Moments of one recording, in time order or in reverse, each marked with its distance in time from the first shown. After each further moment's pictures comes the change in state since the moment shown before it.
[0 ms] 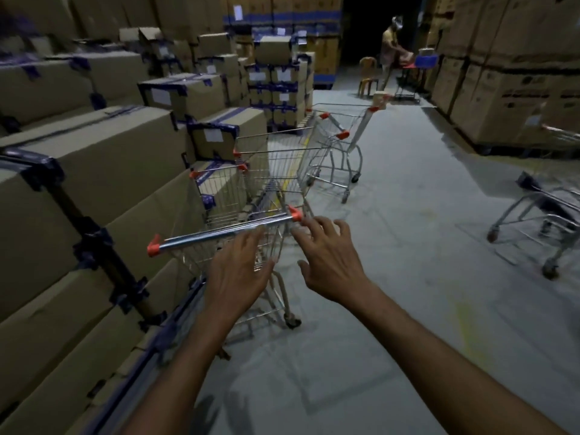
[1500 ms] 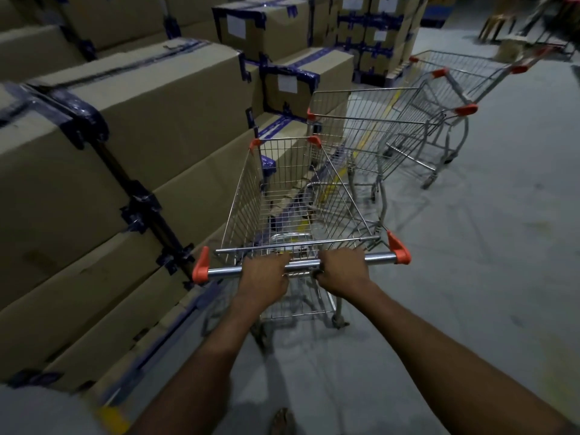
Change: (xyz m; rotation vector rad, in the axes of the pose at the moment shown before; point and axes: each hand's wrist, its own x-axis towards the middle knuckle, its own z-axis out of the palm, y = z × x) left_hand 0.116 -0.184 0.149 0.334 -0.471 -0.216; right_hand 0.221 -0.026 0.243 0.157 -0.536 -0.019
